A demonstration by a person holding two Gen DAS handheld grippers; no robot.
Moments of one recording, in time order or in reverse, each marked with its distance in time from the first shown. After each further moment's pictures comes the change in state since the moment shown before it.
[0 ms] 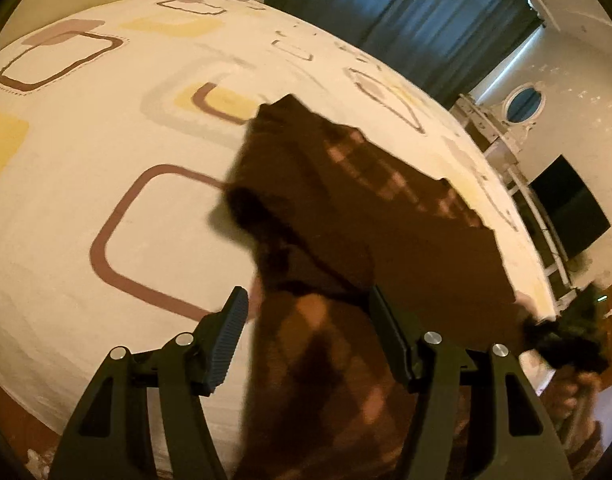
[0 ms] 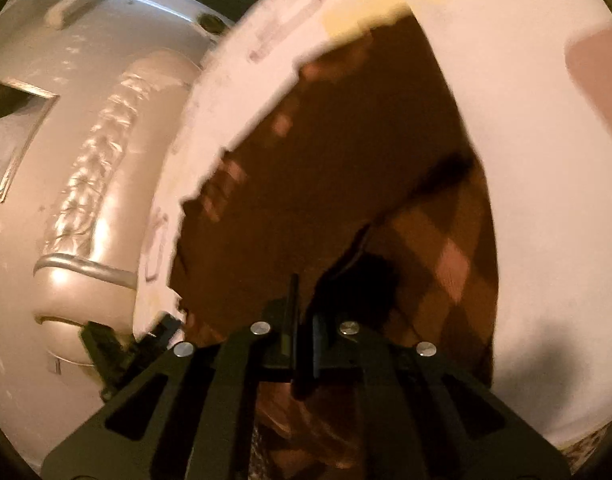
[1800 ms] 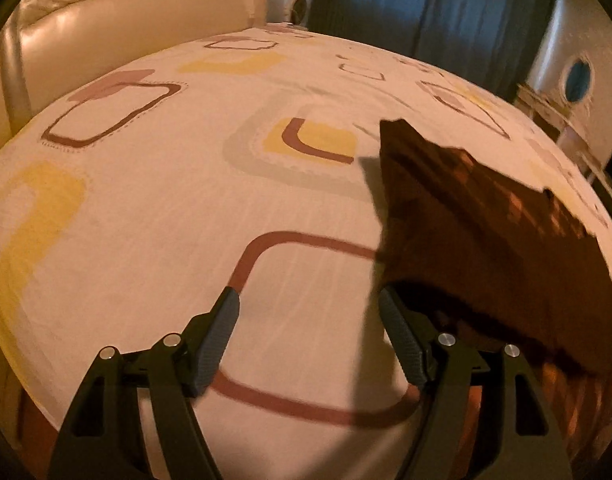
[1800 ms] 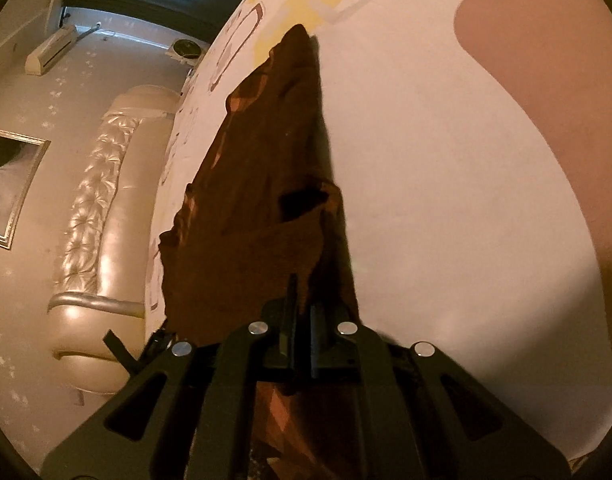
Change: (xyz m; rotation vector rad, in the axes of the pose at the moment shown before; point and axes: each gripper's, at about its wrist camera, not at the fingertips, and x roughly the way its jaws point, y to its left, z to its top) left arm 0.018 0.038 0.024 0.120 -0.103 0.339; right arm -0.001 -0.087 0.003 0.171 0.042 0.026
